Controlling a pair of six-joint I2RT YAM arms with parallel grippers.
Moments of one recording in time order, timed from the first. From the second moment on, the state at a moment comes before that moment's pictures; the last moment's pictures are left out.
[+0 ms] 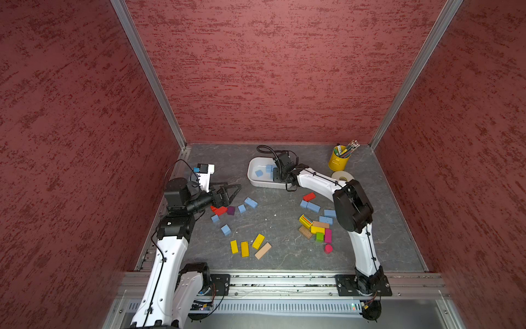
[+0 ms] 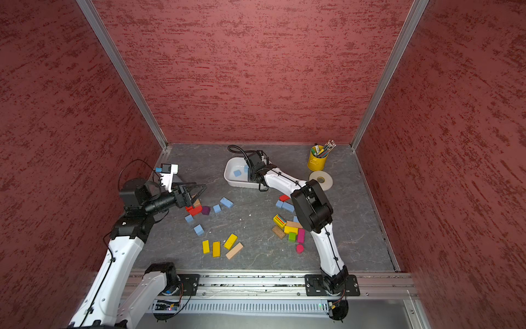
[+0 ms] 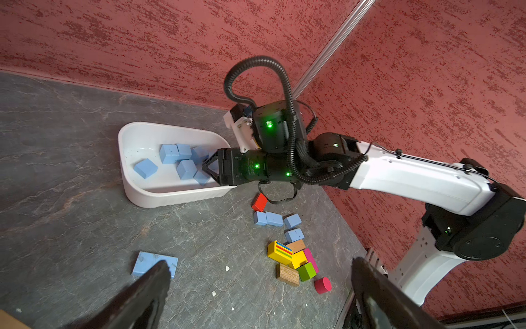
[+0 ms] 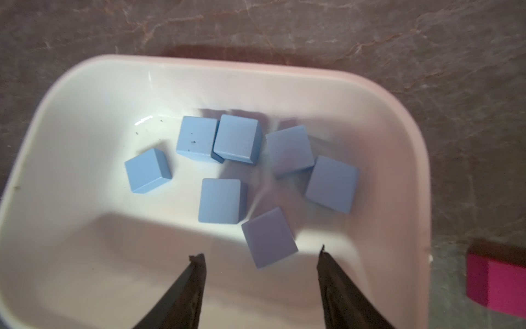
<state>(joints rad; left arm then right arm) 0.07 0.80 0.74 -0.27 0.88 -0.36 0.61 2.13 1.68 -0.43 0.23 0.54</state>
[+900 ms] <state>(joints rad) 0.07 0.81 0.74 -0.30 0.84 -0.36 0.79 1.58 1.03 0.04 -0.09 0.50</state>
